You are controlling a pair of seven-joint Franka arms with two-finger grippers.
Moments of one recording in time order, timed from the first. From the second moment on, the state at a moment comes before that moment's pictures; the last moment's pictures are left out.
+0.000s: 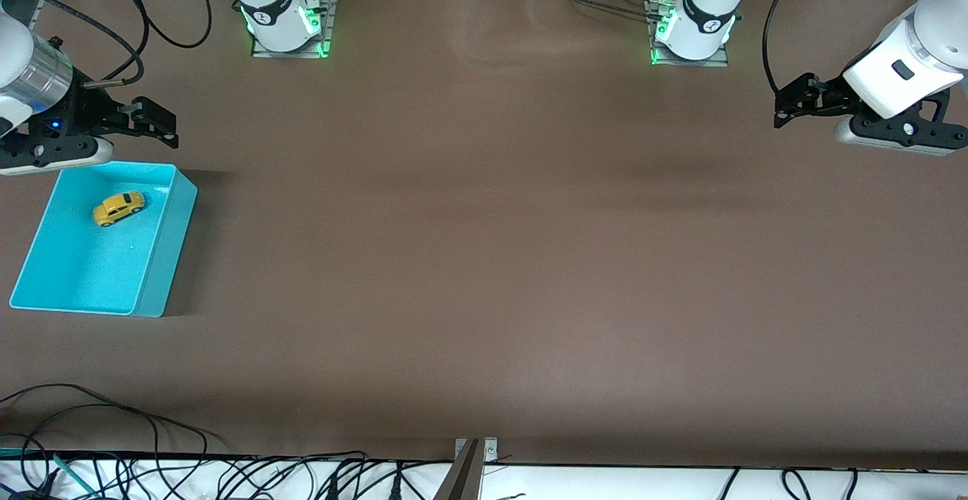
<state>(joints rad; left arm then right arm) -0.02 -0.03 -0.08 -1.64 -0.02 1.50 0.03 -0.01 0.01 0.08 -1.68 -0.01 1.63 -0.08</state>
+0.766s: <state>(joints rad) -0.02 -0.03 -0.08 -1.64 -0.02 1.50 0.03 -0.01 0.01 0.07 -1.65 -0.02 1.58 -0.08</state>
